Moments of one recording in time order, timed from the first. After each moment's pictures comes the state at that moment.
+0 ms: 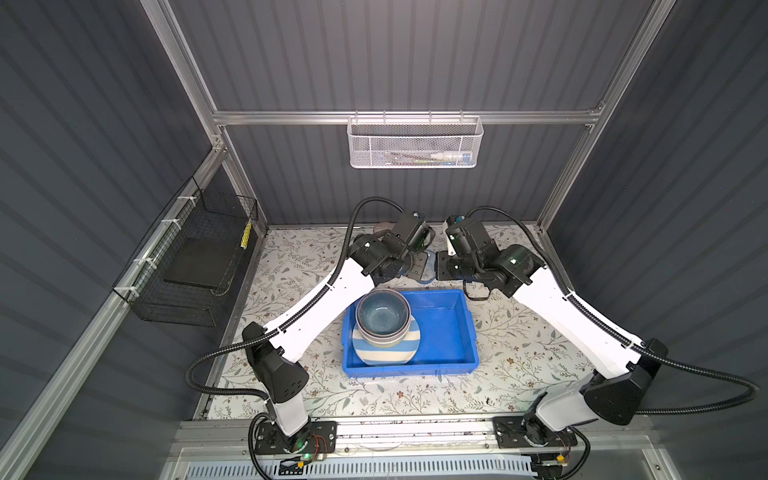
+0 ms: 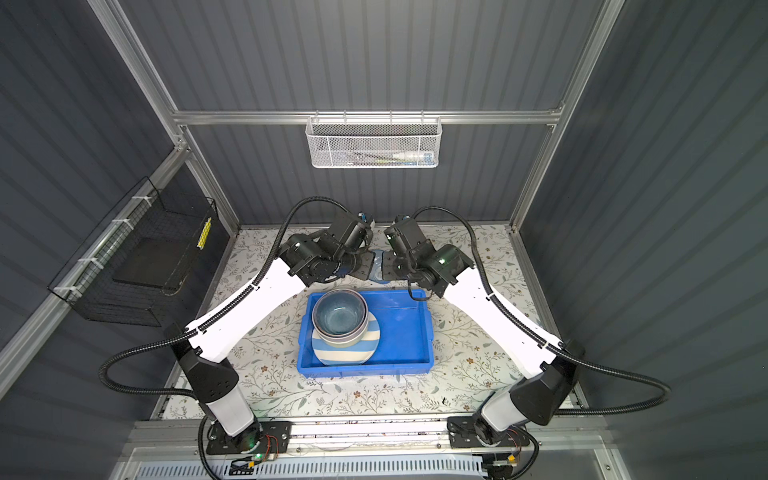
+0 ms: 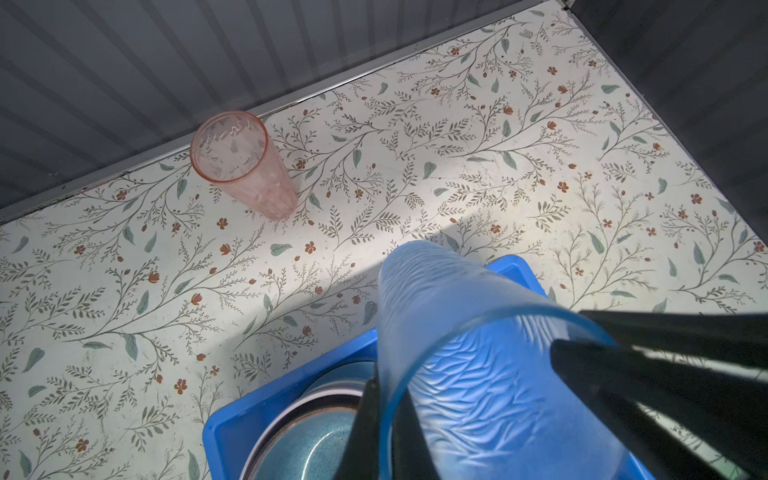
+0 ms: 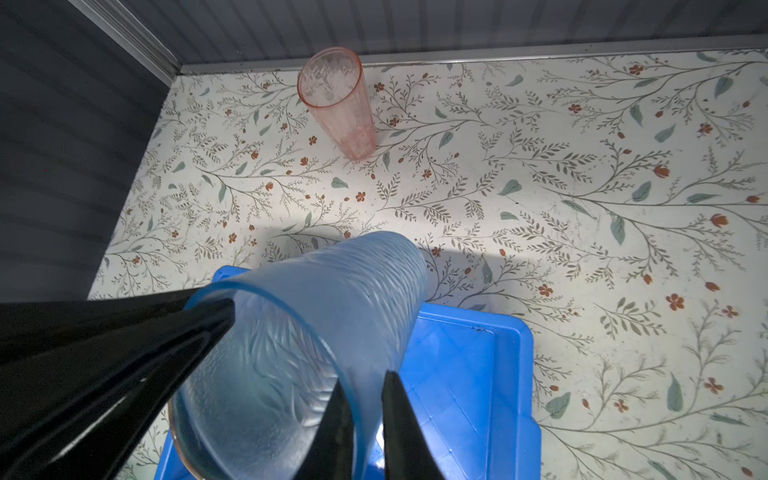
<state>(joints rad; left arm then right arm) -0.85 1.75 1.95 -1.04 -0.25 -0.27 0.71 1.50 1.63 -0.92 0.19 0.51</state>
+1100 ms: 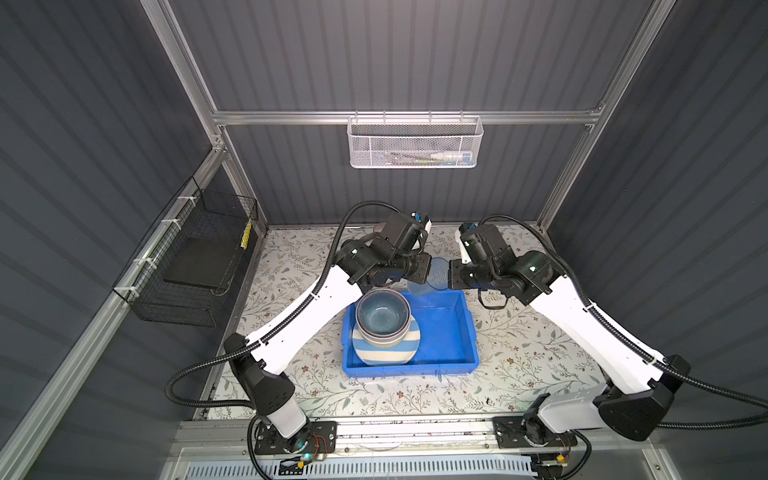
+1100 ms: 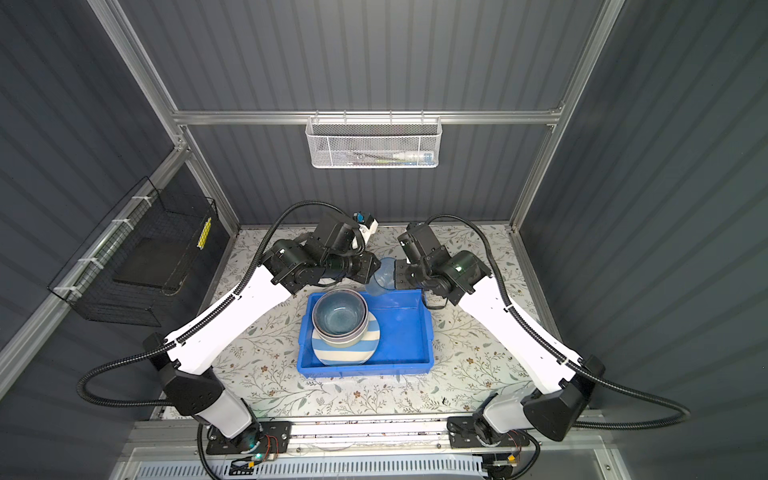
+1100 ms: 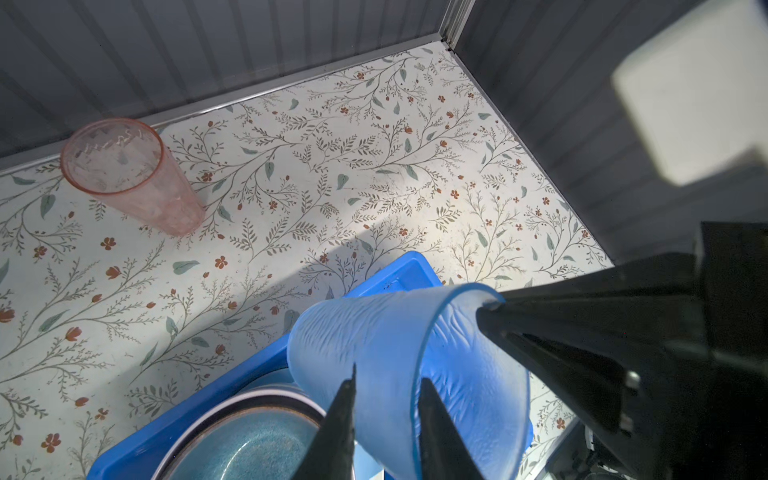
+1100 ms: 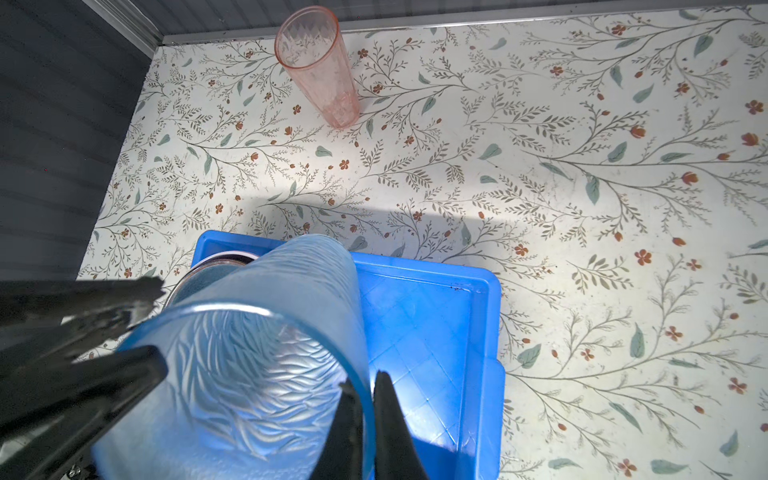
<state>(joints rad) -0.86 1.65 1.87 -0.94 -0.01 -0.31 0.69 1.40 1.56 -1.00 0.15 0.51</state>
